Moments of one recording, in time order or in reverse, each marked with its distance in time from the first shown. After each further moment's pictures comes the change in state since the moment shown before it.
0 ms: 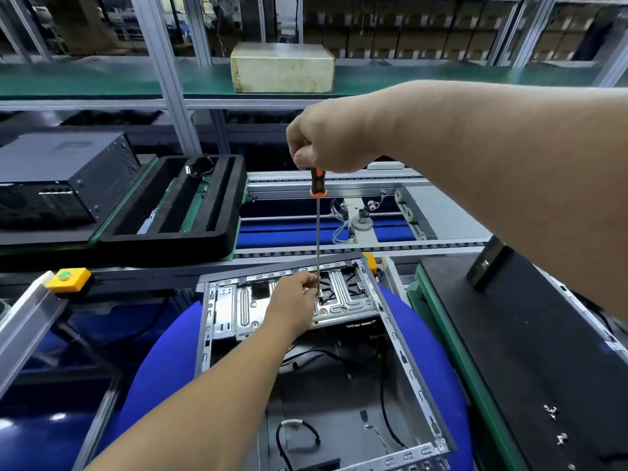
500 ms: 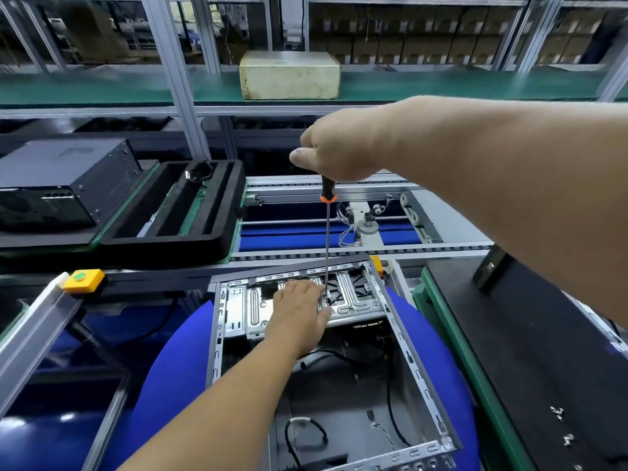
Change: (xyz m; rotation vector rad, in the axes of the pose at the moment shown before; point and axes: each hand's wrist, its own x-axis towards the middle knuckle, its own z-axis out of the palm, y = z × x) left_hand -0.024 -0.014 -0.007 0.574 -0.079 0.220; right_hand 0.003 -0.005 0.004 -0.232 -0.033 0.036
